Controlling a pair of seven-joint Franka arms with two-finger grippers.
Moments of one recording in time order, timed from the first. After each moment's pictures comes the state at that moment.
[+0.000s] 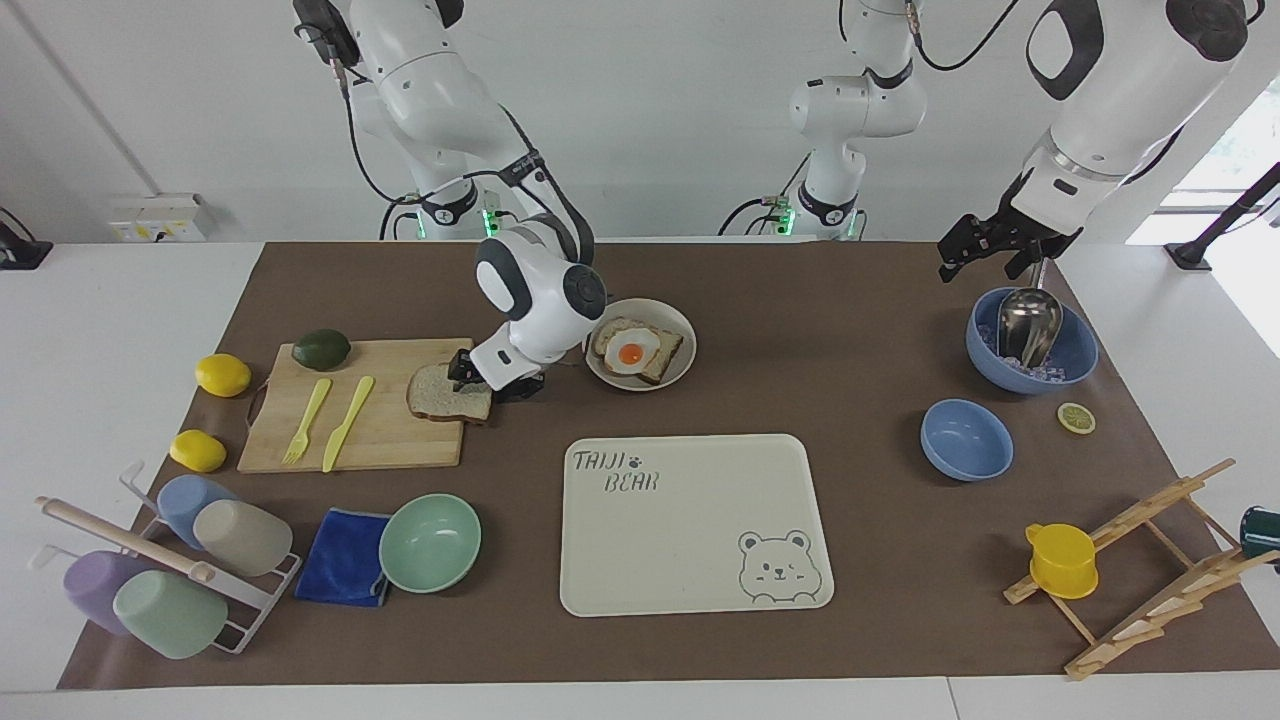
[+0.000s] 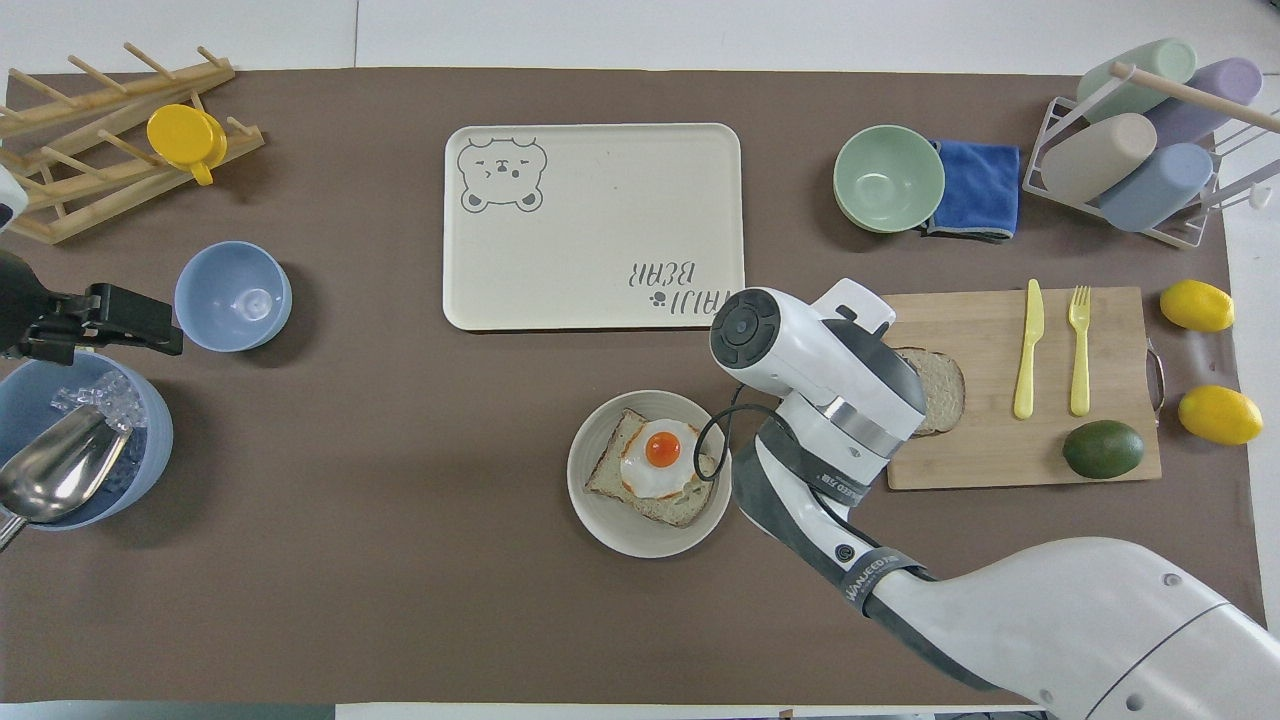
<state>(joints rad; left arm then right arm) -0.09 -0.04 0.03 -1.68 -0.05 1.55 -0.06 0.08 0.38 0.40 -1.96 -0.64 1.83 0.80</state>
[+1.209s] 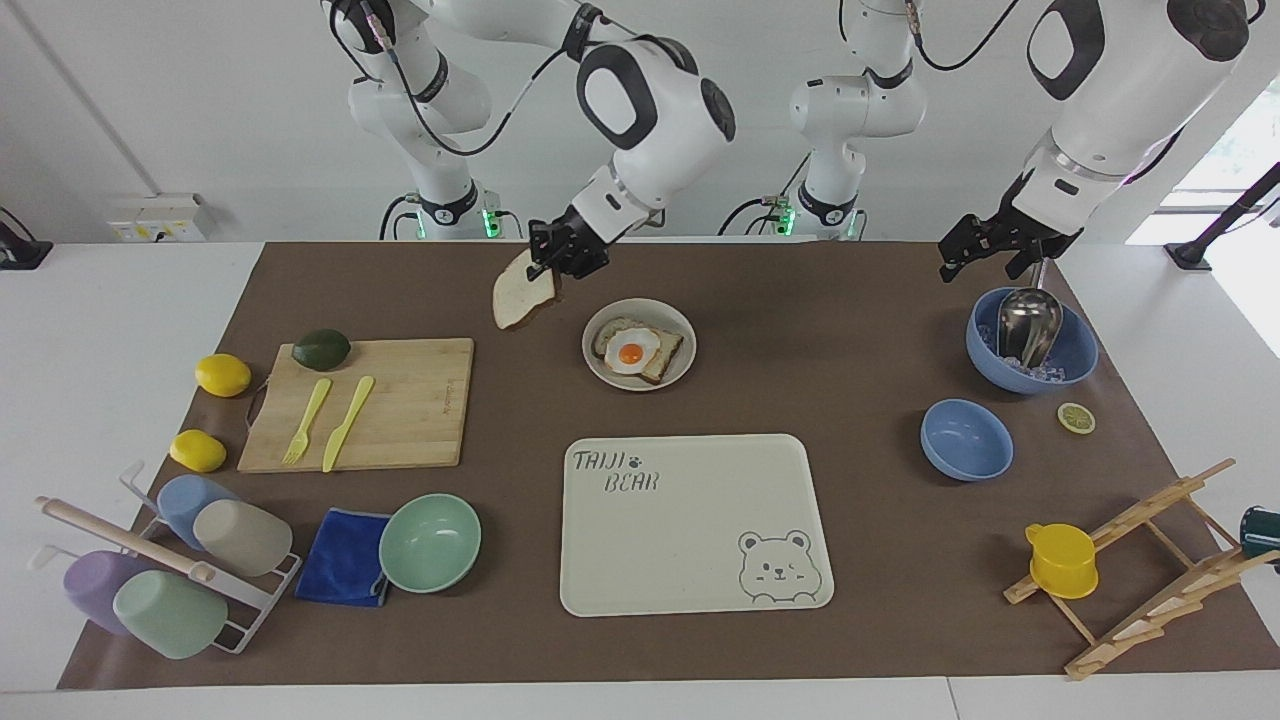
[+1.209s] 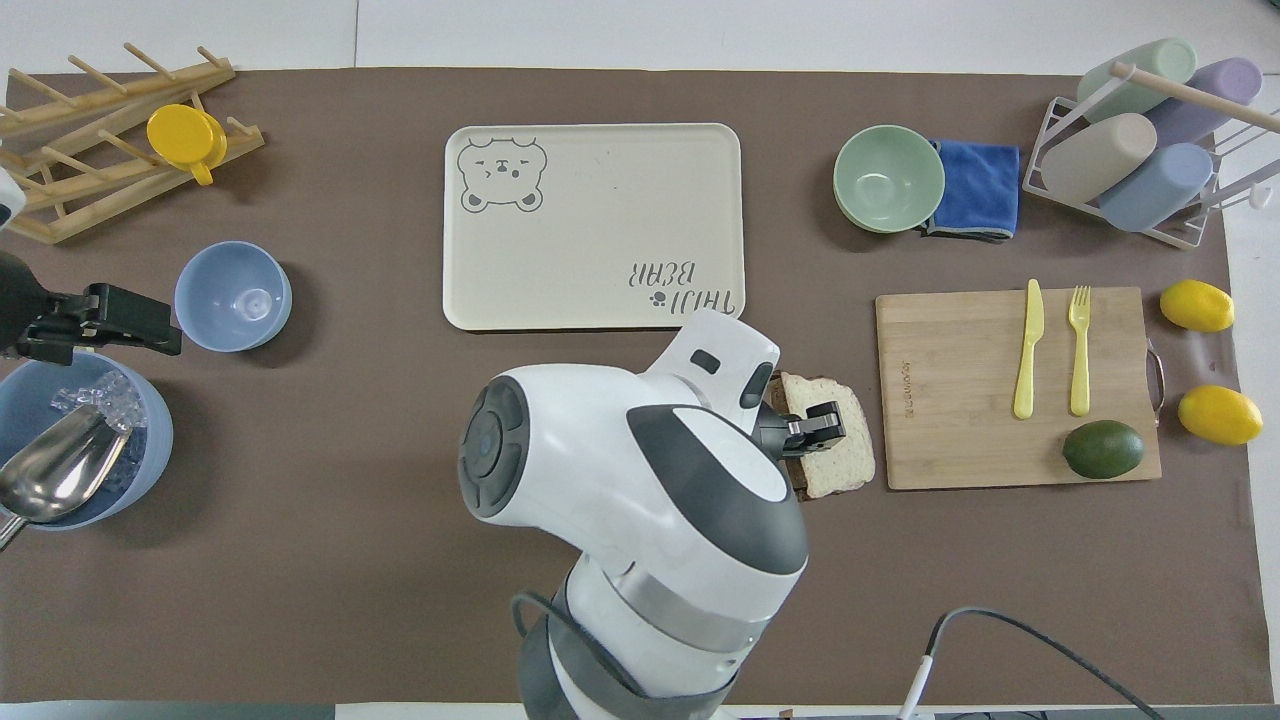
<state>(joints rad) -0.09 -0.04 0.03 -1.68 -0.05 1.55 -0.06 0.04 0.32 0.91 -1.52 -0.68 1.18 0.67</state>
